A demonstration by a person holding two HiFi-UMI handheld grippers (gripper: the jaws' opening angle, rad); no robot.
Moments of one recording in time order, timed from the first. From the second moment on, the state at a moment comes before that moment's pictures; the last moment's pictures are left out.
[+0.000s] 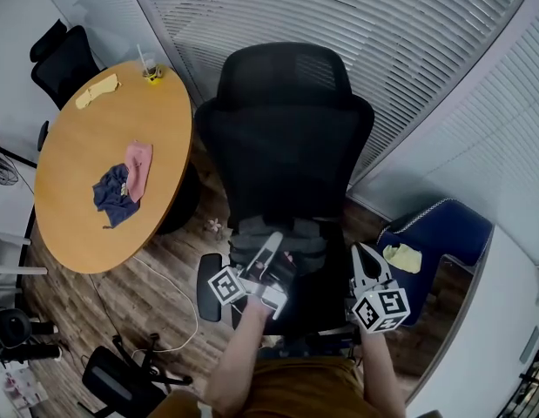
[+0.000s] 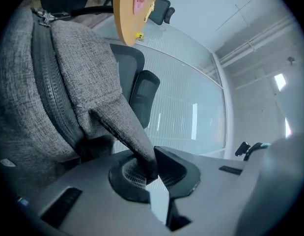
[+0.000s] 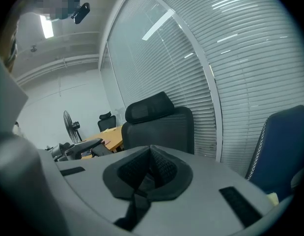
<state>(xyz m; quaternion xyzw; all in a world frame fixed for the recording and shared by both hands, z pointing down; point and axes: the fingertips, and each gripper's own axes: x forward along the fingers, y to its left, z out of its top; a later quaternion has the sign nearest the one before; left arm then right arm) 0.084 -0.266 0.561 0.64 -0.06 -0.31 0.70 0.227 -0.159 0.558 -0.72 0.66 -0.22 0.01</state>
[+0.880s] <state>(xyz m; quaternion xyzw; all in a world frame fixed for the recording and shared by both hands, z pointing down) 0.126 -0.328 0.579 0.69 -0.11 -0.30 0.65 0.245 -0.178 0.598 -0.70 0.66 -0.26 -0.02</state>
